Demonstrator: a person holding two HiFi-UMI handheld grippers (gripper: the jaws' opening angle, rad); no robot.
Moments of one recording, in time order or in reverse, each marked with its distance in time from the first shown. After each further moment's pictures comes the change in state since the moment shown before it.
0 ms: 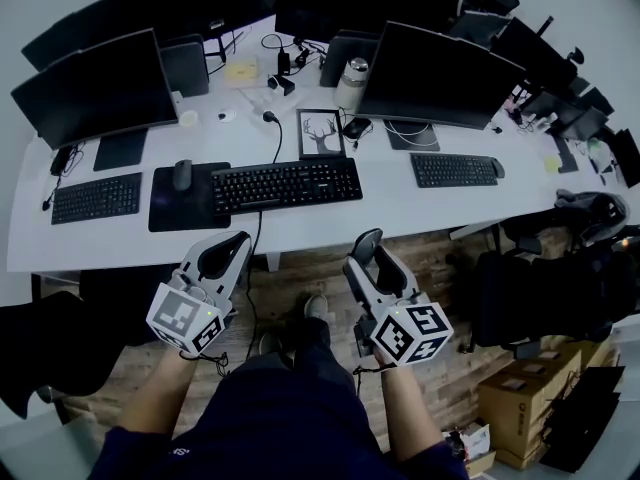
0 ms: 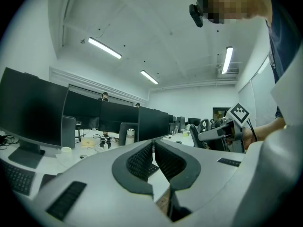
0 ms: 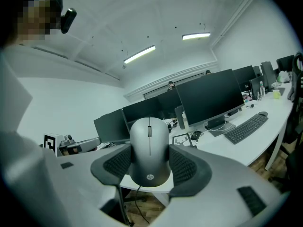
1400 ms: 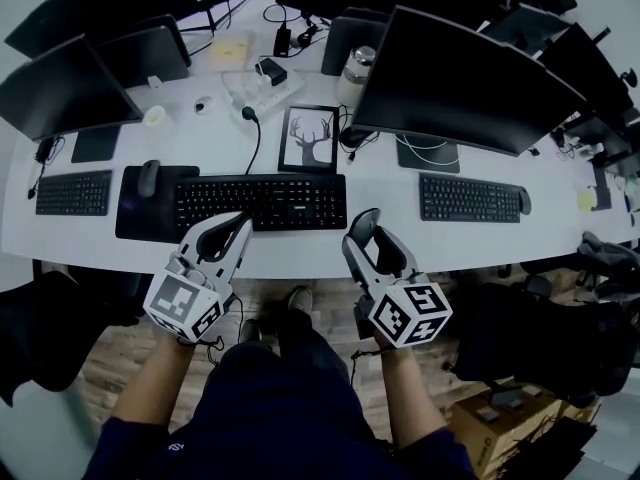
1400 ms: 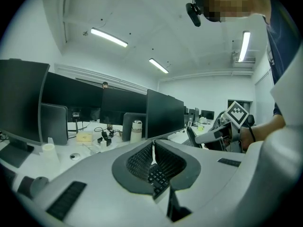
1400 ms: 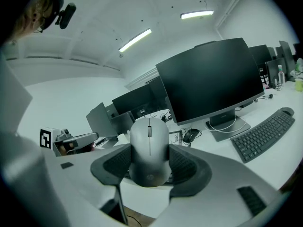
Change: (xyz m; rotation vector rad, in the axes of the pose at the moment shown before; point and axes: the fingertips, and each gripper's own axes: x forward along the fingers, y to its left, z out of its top) left arm 0.184 0.038 -0.021 -0.025 0.106 0.133; right arm 0.136 -0.162 0.031 0.018 0.157 0.109
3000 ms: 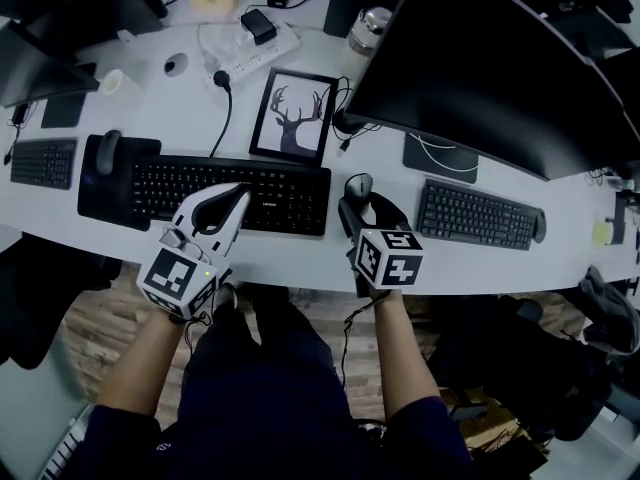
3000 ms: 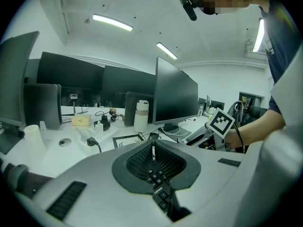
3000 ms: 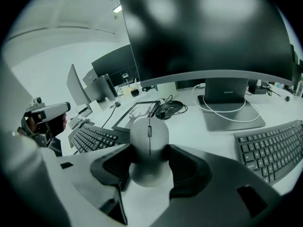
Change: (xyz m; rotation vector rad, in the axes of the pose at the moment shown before) left arm 0.122 0.022 -0.064 -0.051 0.153 0.090; right arm 0.129 -0.154 -0.064 -0.107 0.386 -0.073
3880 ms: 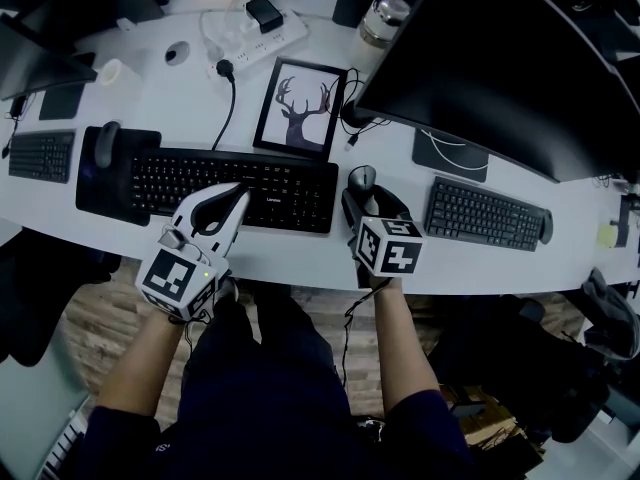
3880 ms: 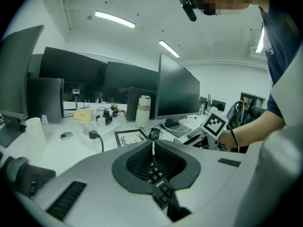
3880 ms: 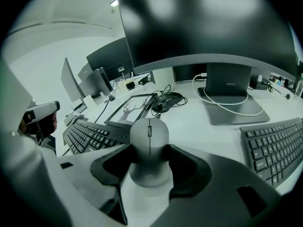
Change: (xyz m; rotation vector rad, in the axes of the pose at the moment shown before) left arm -0.001 0.007 -0.018 -0.026 0.031 0.010; right arm 0.027 -0.009 -0.012 0.007 0.051 -0.033
